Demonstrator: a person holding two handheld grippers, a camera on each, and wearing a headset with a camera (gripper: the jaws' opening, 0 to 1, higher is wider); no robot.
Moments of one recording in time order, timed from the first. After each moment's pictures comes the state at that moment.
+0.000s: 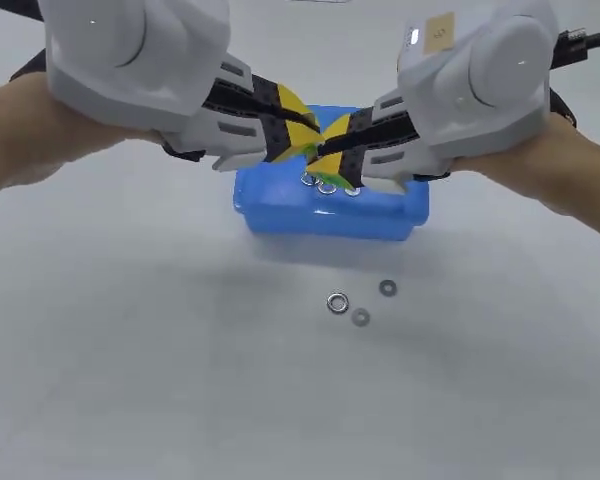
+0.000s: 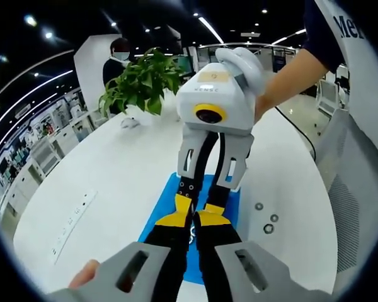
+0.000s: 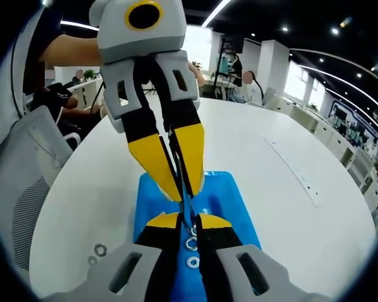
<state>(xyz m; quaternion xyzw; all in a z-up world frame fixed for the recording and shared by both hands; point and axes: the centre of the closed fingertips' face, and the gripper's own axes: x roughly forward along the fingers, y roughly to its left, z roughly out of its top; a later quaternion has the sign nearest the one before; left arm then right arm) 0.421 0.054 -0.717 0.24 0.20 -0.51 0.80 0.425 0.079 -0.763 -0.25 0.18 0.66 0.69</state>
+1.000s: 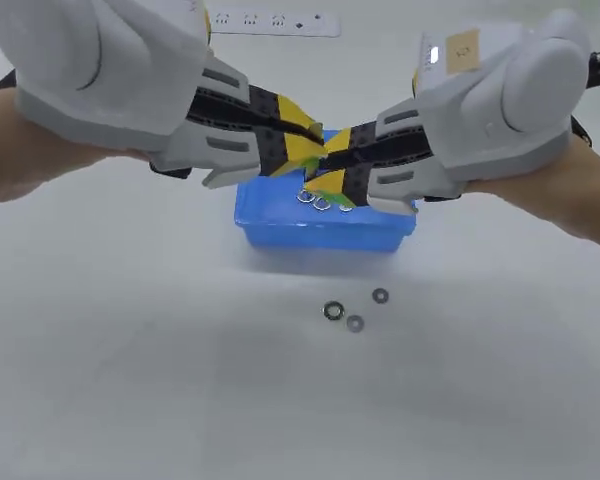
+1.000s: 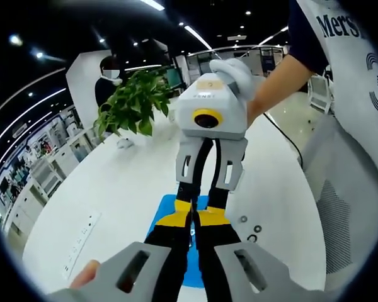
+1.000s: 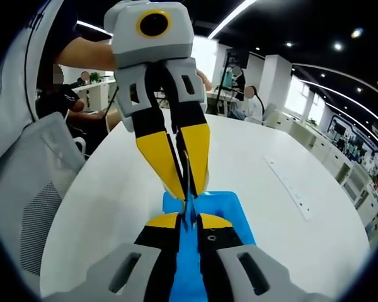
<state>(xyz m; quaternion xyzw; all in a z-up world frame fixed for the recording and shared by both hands) 0.389 0.041 -0.672 0.26 0.16 -0.54 0.79 0.393 0.070 -0.720 -0.25 0.14 0.66 0.69</state>
